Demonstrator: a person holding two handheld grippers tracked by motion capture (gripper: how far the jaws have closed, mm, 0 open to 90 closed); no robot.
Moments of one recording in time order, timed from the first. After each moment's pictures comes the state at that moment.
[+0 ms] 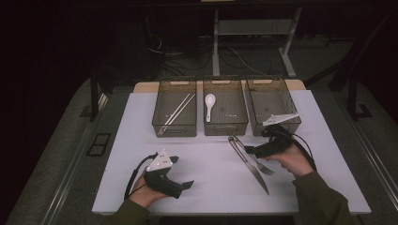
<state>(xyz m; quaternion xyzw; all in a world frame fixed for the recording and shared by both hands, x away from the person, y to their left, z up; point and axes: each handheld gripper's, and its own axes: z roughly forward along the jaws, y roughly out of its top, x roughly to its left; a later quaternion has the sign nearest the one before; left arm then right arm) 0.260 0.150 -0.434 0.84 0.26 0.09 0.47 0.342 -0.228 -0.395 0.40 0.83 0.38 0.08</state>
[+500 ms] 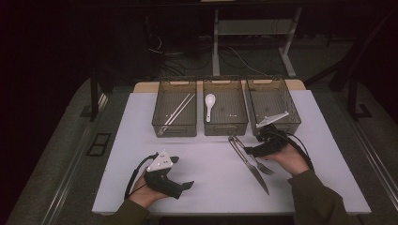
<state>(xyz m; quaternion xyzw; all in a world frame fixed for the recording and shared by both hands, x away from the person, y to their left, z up) 0.259 0.149 -0.434 0.84 0.26 0.09 0.47 0.348 -0.220 -0.402 0.40 0.86 0.31 0.07</state>
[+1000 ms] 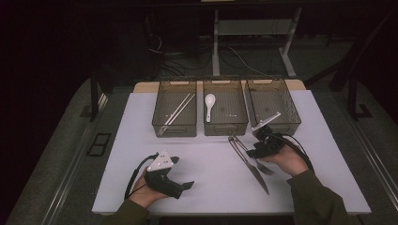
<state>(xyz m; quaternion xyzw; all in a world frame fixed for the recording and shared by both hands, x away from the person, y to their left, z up) 0.260 0.148 -0.435 0.84 0.26 0.09 0.47 0.350 -0.212 -0.409 0.40 0.88 0.24 0.05</state>
